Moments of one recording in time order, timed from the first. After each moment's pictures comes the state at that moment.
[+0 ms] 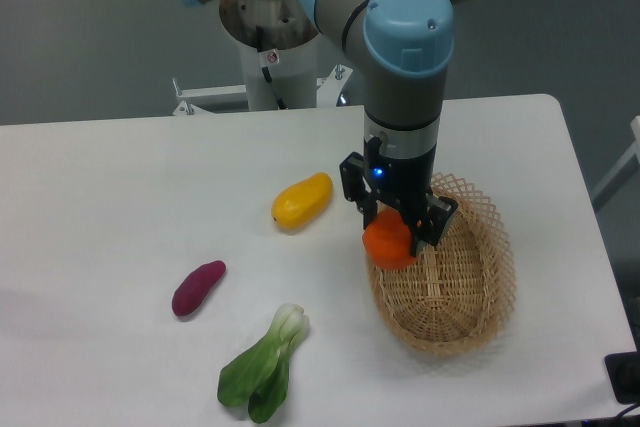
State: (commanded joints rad) arm 2.46 -1.85 -1.43 -1.19 1.50 1.14
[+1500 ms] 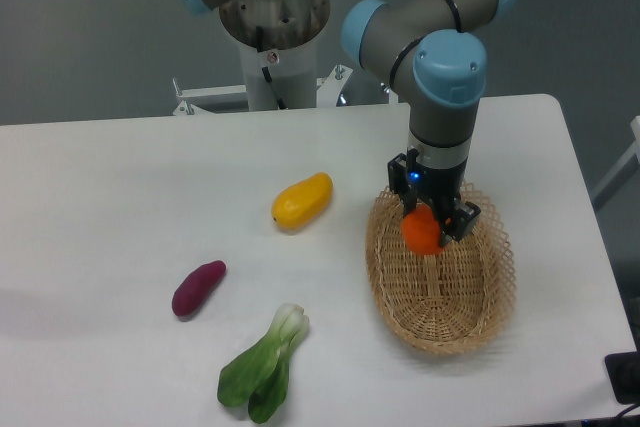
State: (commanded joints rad) arm 2.63 -1.86 -1.80 -0.92 1.51 1.50
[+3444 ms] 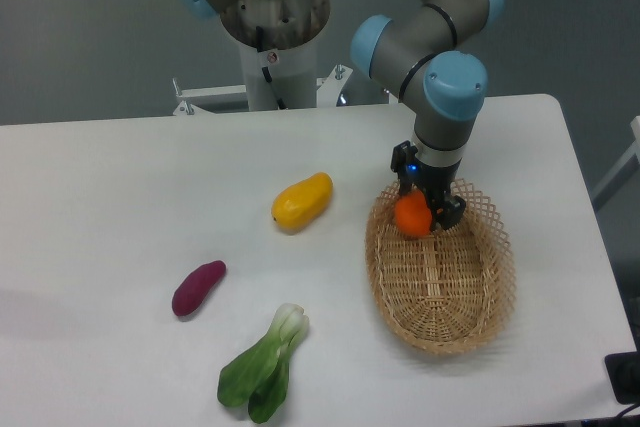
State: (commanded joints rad) arm 2.68 -1.87 -1.89 -0.86 1.51 1.70
